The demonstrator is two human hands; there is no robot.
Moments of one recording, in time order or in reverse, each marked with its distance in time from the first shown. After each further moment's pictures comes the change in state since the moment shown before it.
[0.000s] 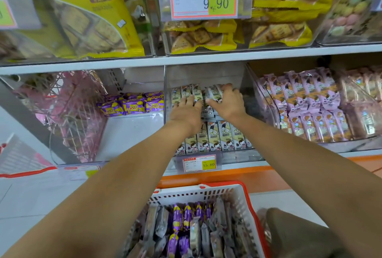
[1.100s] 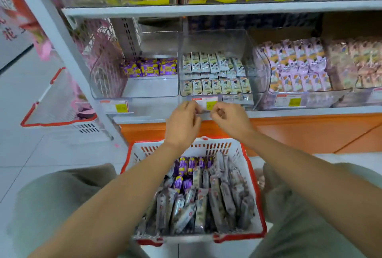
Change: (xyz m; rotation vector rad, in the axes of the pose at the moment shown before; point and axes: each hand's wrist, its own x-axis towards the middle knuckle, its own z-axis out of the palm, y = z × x) left_hand -0.188 0.010 0.082 -0.501 0.574 0.076; right_hand -0.196 0.040 0.008 0.125 -0.094 -0.426
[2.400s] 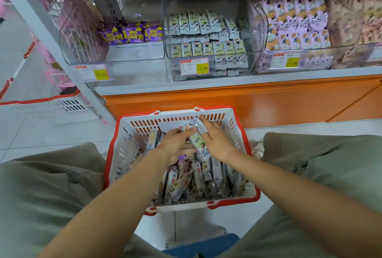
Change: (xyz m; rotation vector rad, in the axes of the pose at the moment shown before) left_hand -0.089 -0.018 0.059 -1.048 -0.411 -1.111; right_hand -0.106 0.025 0.093 0.264 -0.352 0.337
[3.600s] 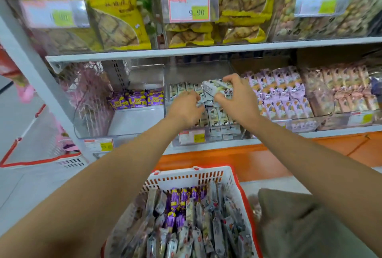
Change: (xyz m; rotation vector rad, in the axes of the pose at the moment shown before) left_hand 0.000 0.238 0.061 1.272 0.283 0.878; right_hand 0.082 -0.128 -0.210 -0.261 0.695 -0.236
